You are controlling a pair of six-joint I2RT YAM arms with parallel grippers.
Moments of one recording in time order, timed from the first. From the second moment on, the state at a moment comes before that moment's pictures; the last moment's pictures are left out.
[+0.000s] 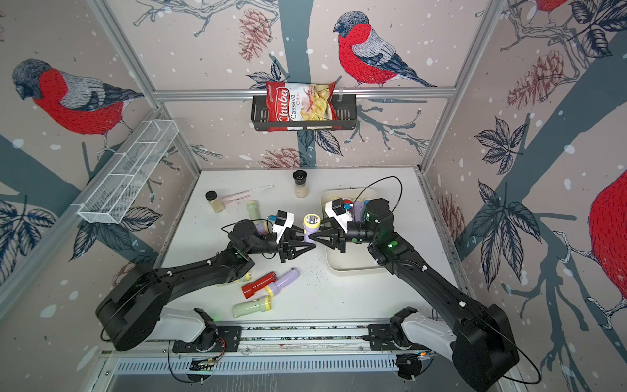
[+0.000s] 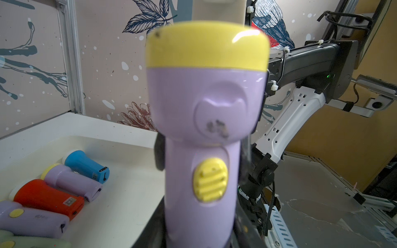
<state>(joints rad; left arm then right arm) -0.69 1.39 0.60 0.90 0.87 -0.28 0.54 1.10 0.76 0.19 -1.02 -0.03</state>
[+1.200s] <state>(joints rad) -0.69 1.29 0.61 0.42 0.35 -0.26 0.37 1.58 0.84 -0.33 -0.61 0.24</state>
